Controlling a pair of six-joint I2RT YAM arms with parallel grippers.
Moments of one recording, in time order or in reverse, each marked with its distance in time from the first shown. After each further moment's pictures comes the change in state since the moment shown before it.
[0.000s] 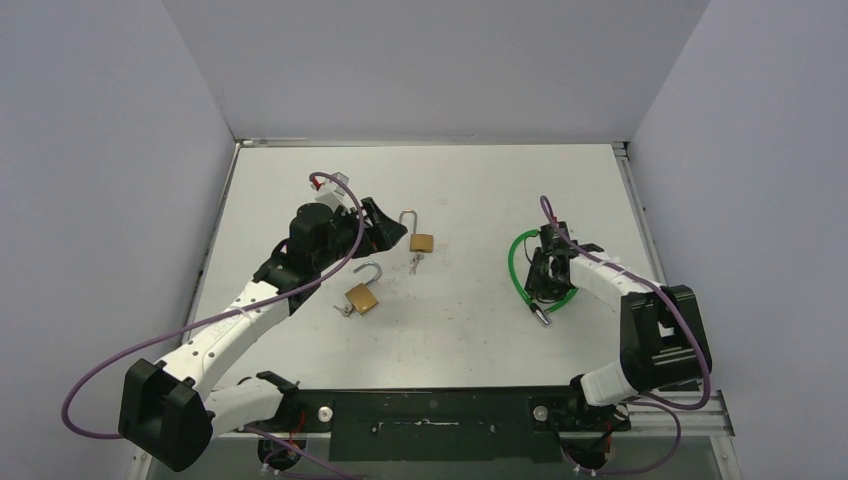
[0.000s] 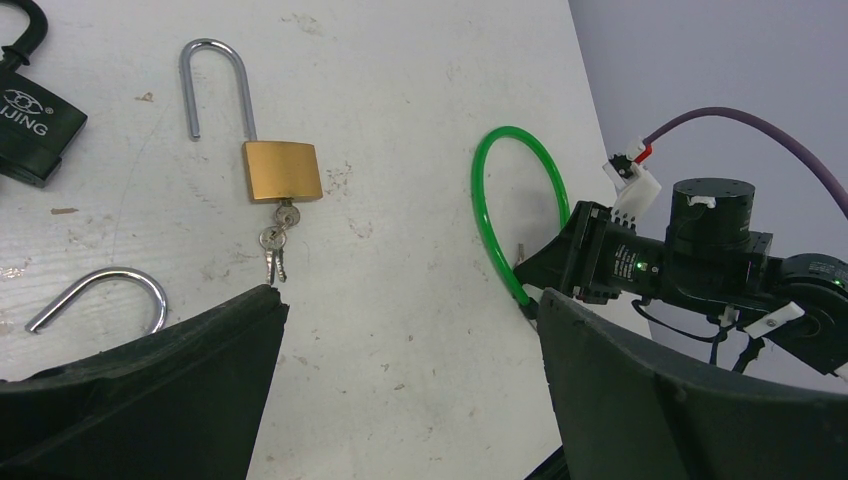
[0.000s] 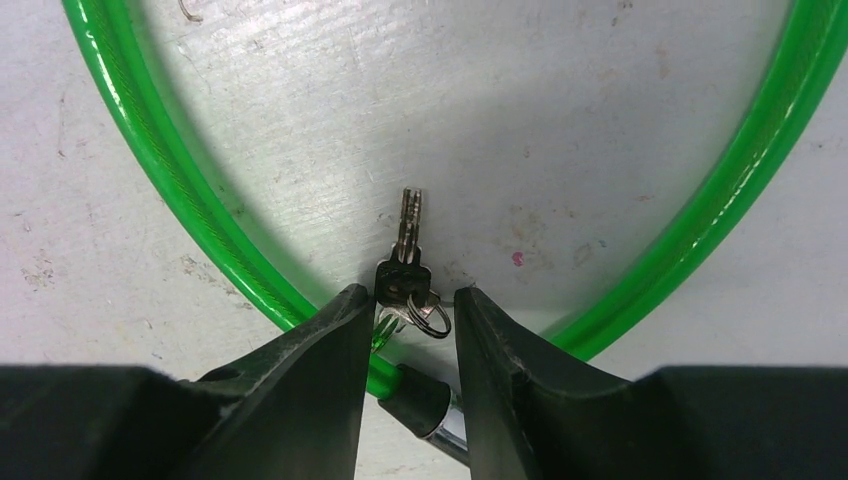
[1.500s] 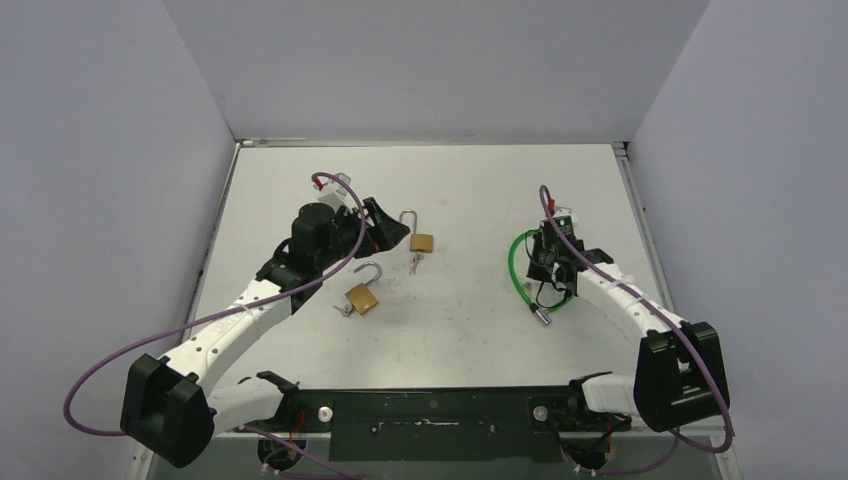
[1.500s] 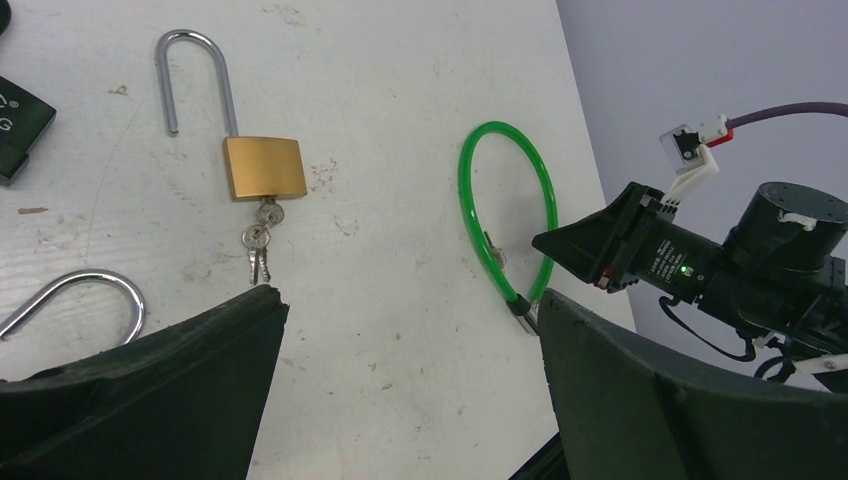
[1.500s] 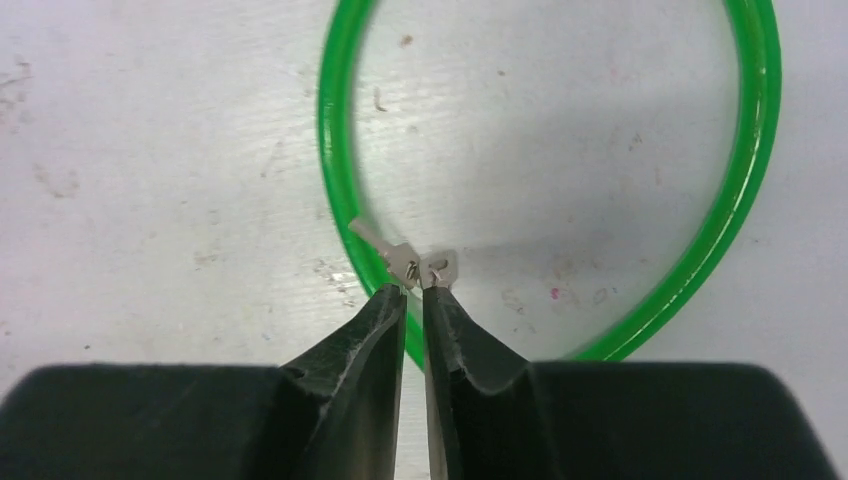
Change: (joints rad) left arm 0.000 0.019 -0.008 0.029 0.023 -0.017; right arm 0.051 -0.161 0.000 0.084 0.019 -0.081
